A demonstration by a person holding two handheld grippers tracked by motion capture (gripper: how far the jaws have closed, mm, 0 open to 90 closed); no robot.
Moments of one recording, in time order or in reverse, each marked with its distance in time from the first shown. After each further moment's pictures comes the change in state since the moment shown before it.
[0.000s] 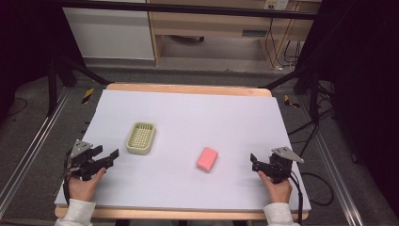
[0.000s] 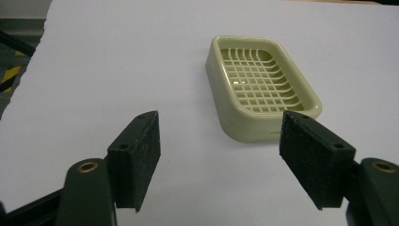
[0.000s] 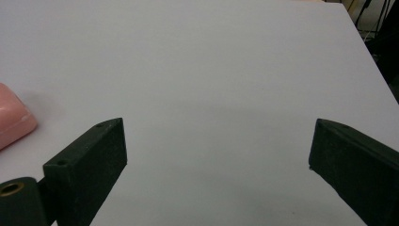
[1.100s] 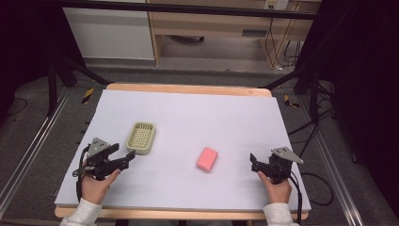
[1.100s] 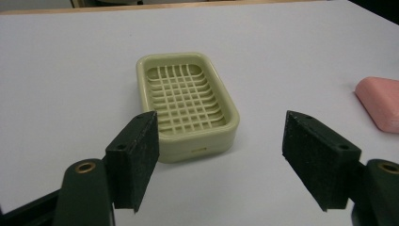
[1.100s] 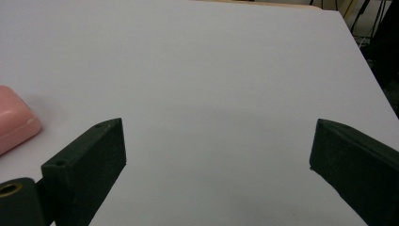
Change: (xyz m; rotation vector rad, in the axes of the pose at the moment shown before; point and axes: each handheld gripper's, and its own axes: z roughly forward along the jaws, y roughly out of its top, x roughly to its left) left arm -0.049 0.018 0.002 0.002 -0.116 0.089; right arm 0.004 0.002 -0.004 -0.013 -0.006 -0.007
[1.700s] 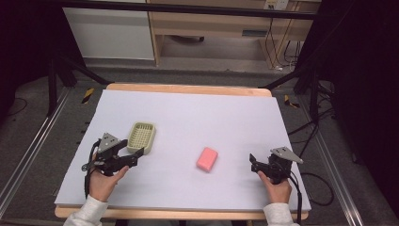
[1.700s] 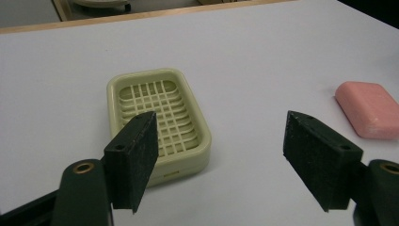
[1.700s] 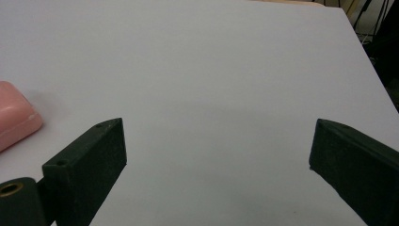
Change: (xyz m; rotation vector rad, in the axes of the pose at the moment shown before) left arm -0.019 0.019 0.010 0.010 -0.027 0.046; right arm 0.000 0.000 0.000 0.013 0.000 -0.012
